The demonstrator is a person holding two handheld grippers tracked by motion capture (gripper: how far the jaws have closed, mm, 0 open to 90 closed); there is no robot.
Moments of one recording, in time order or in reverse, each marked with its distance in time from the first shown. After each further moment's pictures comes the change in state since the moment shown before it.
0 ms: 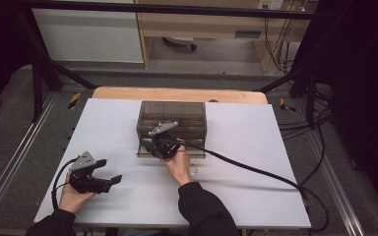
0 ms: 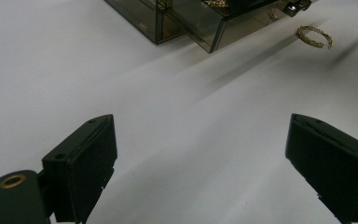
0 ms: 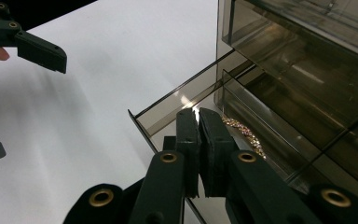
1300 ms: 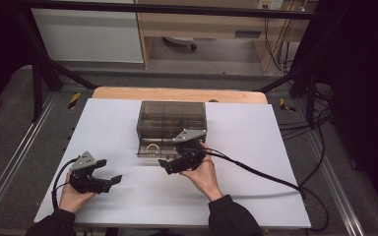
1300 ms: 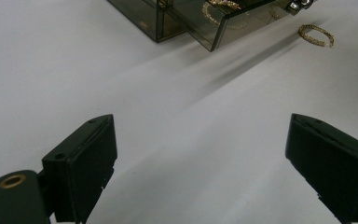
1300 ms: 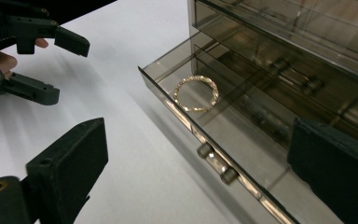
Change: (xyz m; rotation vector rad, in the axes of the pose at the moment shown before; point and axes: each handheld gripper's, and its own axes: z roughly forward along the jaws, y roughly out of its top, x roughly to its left) left arm 0.000 0.000 0.001 0.005 0.002 -0.004; right arm 0.004 -0.029 -0.090 -0.046 -0.065 0.021
